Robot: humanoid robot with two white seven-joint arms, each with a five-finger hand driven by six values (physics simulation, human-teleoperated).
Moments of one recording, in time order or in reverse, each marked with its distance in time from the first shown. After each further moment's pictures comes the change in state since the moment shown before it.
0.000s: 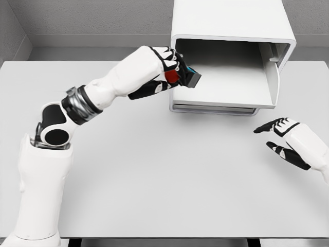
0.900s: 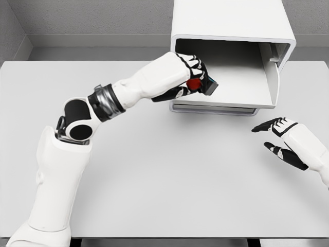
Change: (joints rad) left arm -0.057 -0.040 -0.095 0.069 -0.126 0.000 0.000; right arm -0.003 0.020 0.001 -0.003 0.003 0.000 0.001
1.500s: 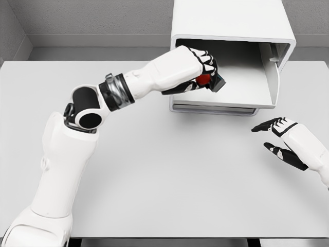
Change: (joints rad) left arm -0.089 0.000 -0.061 0.066 -0.046 0.000 0.000; right arm -0.002 0.003 0.001 0.000 0.001 0.000 0.000
